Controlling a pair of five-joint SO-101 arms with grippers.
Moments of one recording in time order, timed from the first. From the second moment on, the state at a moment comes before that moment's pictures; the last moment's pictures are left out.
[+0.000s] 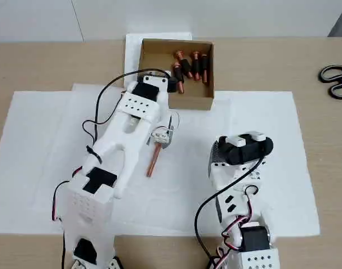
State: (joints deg) left arm 18.2 30.5 -19.5 92.3 17.4; right arm -9.6 -102.6 96.2 35.0 -4.4
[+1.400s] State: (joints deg) left arm 27.5 22.8 -32.7 91.7 17.8; right arm -9.7 -102.6 96.2 35.0 -4.2
